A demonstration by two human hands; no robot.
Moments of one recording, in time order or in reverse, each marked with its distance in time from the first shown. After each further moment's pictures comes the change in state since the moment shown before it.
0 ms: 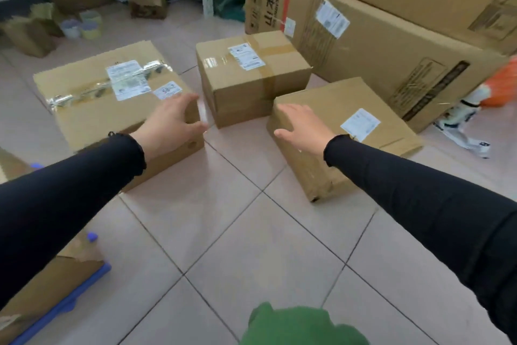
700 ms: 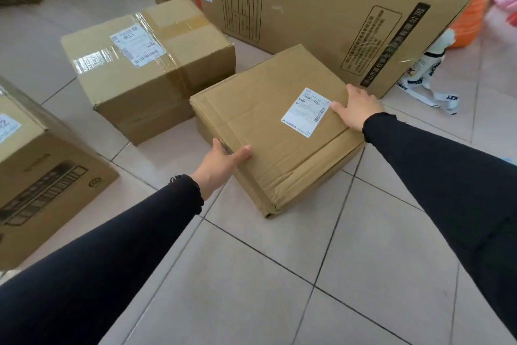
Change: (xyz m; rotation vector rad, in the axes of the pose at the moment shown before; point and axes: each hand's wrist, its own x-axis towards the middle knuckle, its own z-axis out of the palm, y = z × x) left_hand 0.113 0.160 0.230 -0.651 -0.468 -0.337; right_hand 0.010 0.327 0.006 -0.017 0.011 0.713
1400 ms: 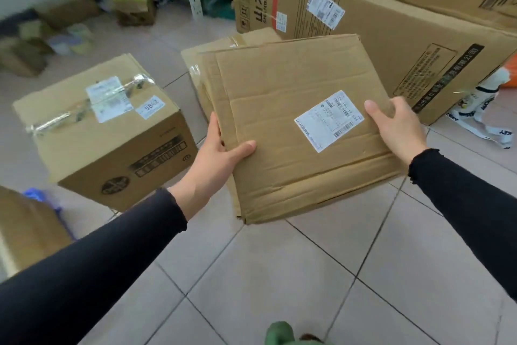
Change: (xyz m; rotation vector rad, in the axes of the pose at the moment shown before) left_hand -0.181 -0.022 -0.122 -0.355 0.174 0.399; right_hand -0.166 -0.096 -0.054 0.558 0.176 -0.089
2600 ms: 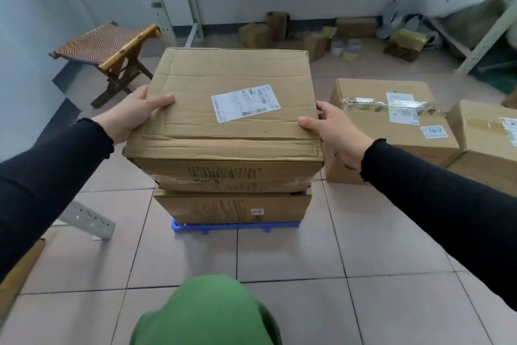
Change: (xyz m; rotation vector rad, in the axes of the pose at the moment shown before) left_hand -0.417 0.000 -0.485 0.139 0.979 -0.350; right_hand -0.361 -0.418 0.274 0.373 -1.085 -0.595
